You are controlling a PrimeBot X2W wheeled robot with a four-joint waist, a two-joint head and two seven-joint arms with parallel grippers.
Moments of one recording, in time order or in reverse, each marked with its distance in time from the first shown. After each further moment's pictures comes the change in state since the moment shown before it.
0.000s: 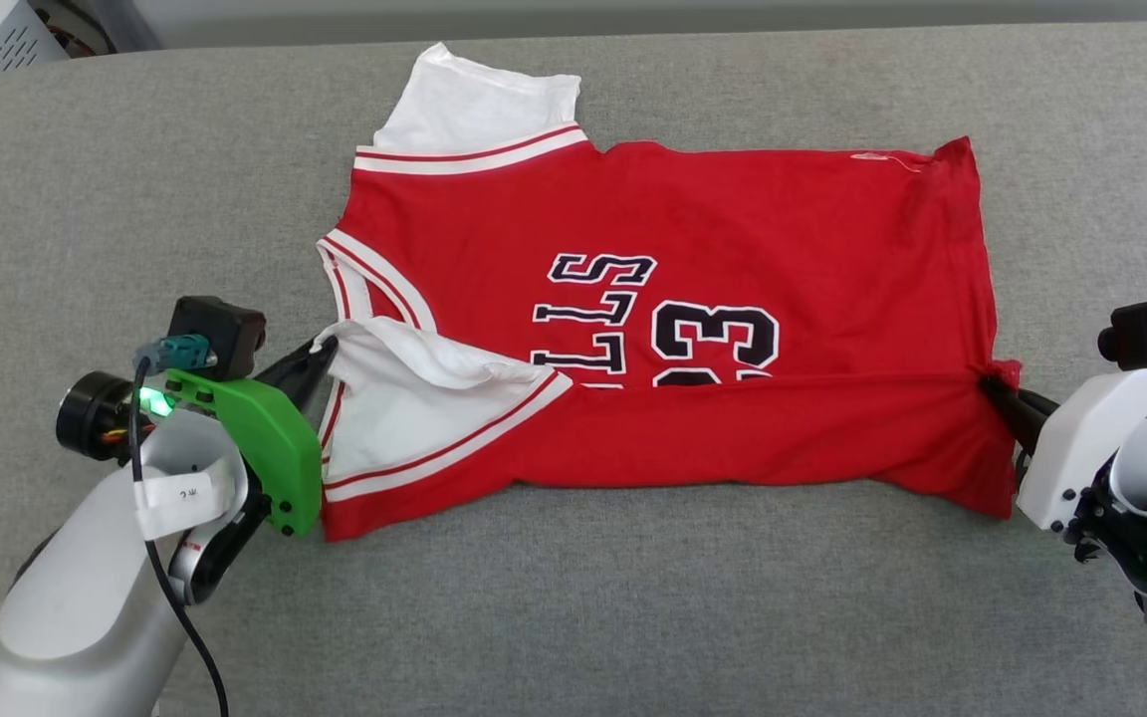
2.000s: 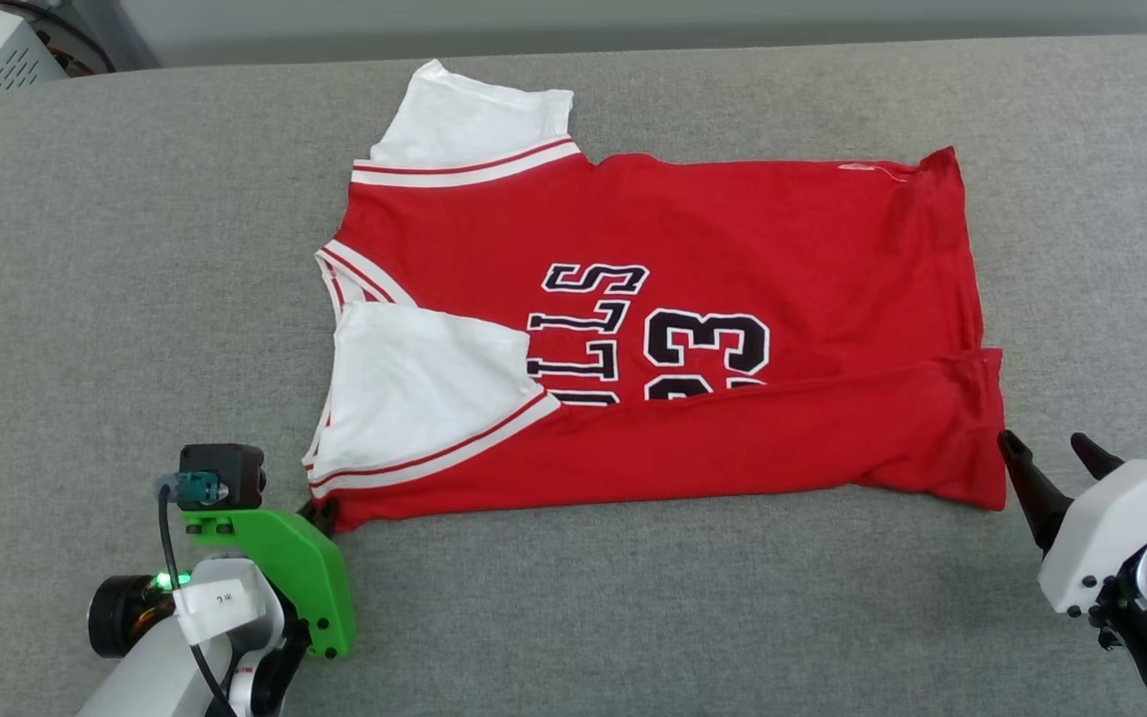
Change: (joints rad) left arm 0.284 -0.043 0.032 -0.147 -0.139 0.360 0.141; right arm 0.274 0.251 -0.314 -0.398 -0.321 0.000 0.137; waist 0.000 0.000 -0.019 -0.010
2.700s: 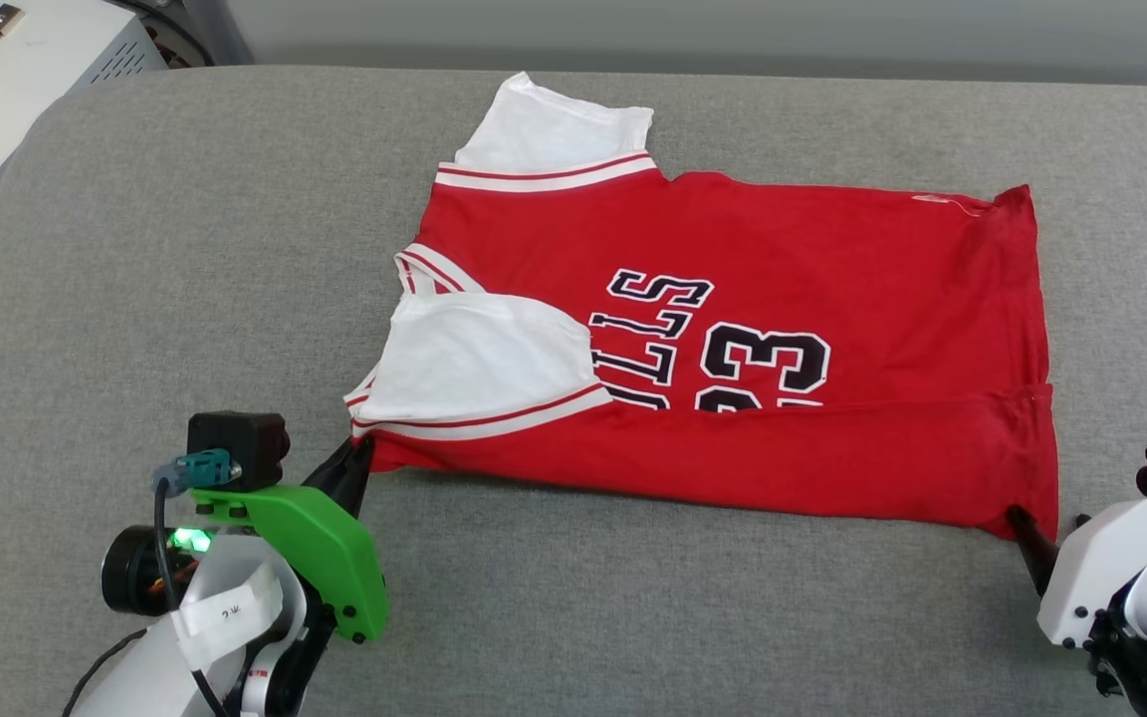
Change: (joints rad) left arm 0.020 0.035 -0.004 -0.291 0.028 0.037 -0.025; right arm -0.016 0.028 -0.076 0.231 -0.076 0.000 0.002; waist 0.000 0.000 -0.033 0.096
